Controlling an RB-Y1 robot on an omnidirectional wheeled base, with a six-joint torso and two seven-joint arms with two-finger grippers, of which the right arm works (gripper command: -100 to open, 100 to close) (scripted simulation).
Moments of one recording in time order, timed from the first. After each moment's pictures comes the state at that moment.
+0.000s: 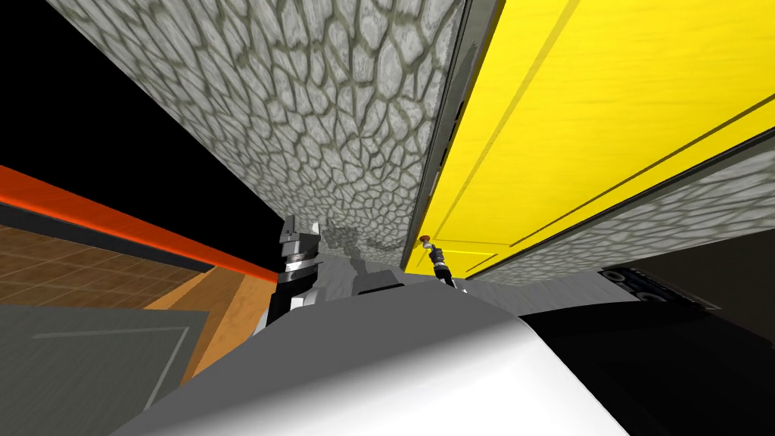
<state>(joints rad) 0.01 -0.29 -0.16 -0.63 -0.09 -0.93 -0.37</state>
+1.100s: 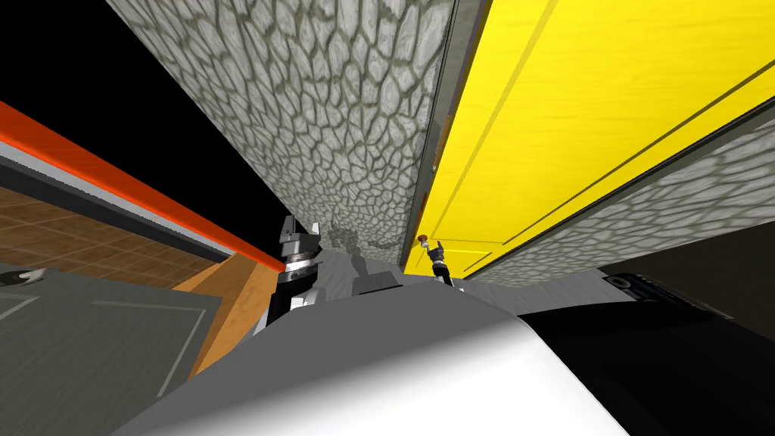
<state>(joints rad) -0.01 -0.27 -0.15 -0.65 -0.21 -0.89 -0.63</state>
